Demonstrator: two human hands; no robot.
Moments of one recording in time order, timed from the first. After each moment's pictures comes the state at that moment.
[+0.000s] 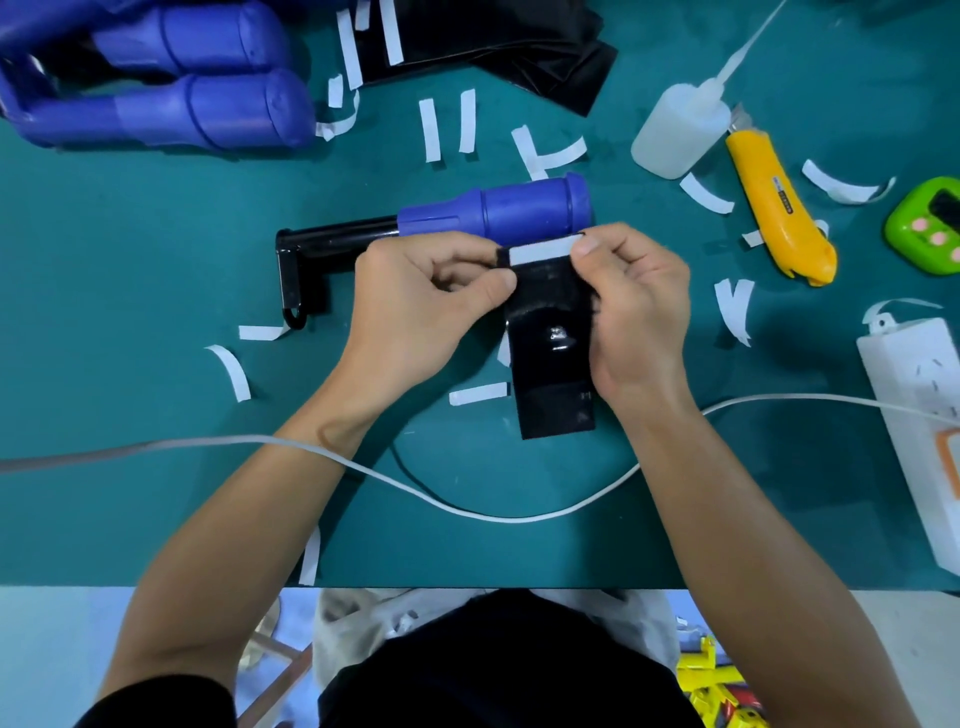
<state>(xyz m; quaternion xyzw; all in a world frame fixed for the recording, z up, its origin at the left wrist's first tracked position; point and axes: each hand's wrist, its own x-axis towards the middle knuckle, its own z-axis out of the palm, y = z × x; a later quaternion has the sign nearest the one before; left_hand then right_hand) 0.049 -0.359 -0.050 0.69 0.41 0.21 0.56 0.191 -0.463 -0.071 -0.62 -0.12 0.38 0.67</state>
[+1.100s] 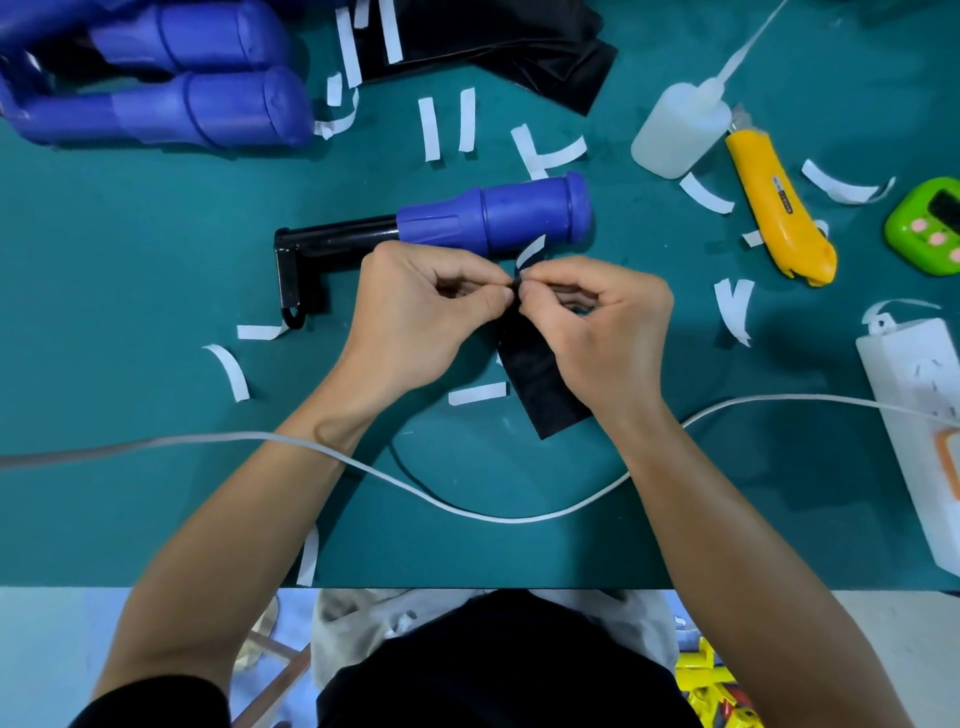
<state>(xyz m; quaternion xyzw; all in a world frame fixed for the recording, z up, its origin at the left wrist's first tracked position) 0.046 -0.357 -0.052 0.70 0.39 0.19 0.57 0.173 -0.469 -0.061 -0.75 -0.31 0.24 0.53</state>
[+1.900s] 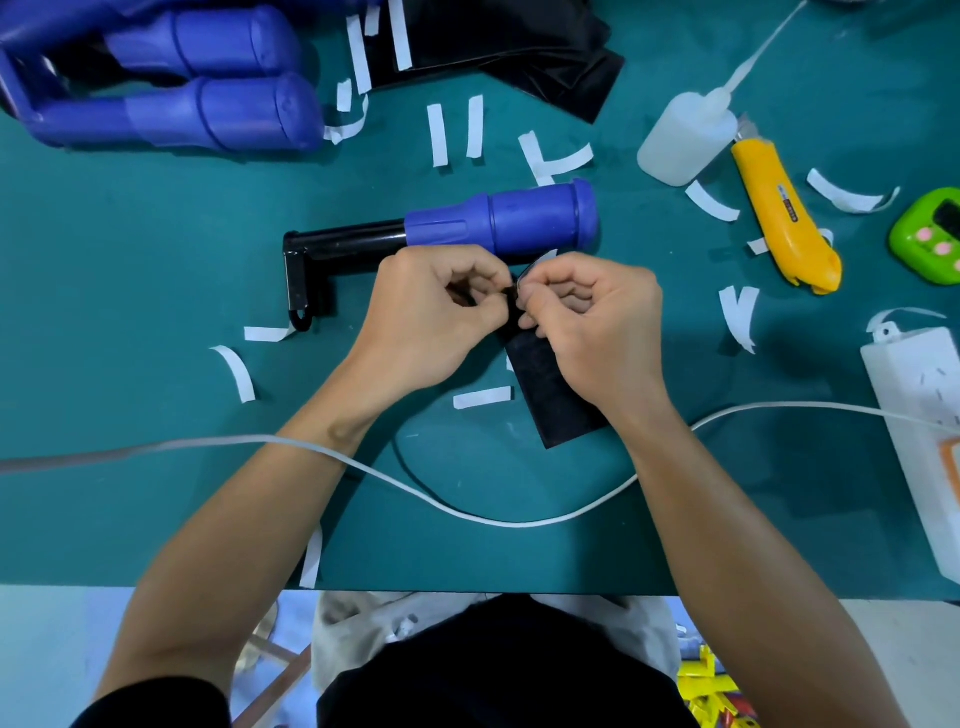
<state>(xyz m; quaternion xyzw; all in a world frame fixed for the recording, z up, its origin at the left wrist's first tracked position) 0.049 -0.355 -0.056 0.76 0.39 0.15 0.50 0.178 -0.462 -0.070 -0.73 -0.31 0.31 0.52</state>
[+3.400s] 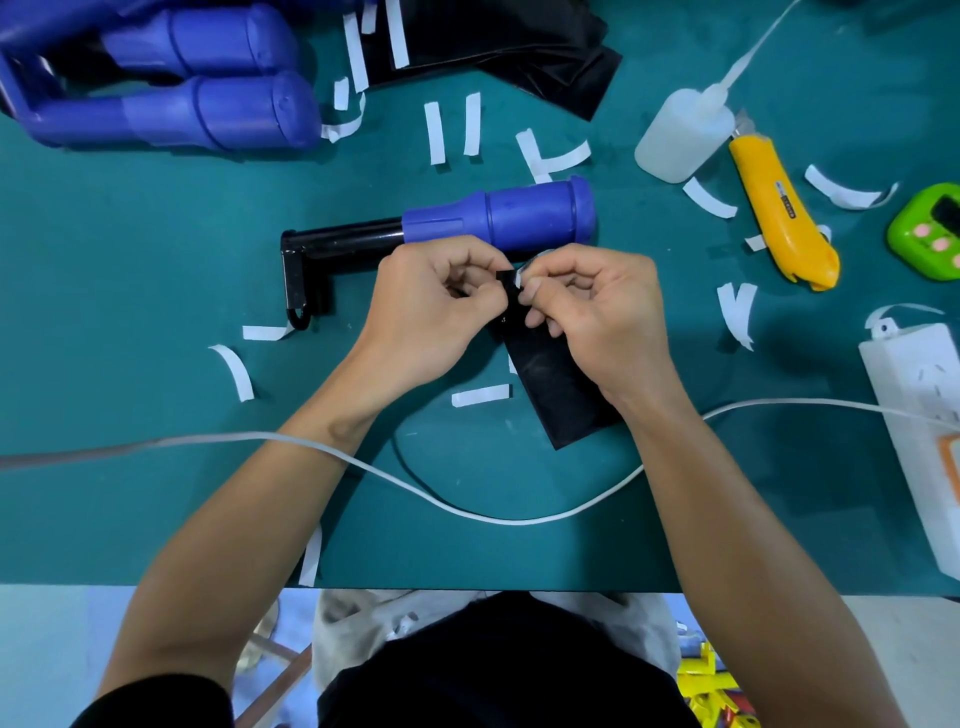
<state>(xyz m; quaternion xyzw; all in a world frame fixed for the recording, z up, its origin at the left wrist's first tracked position) 0.053 -0.355 -0.062 0.72 0.41 0.16 0.54 0.191 -0.461 -0.074 -0.68 -0.29 0.39 0.55</state>
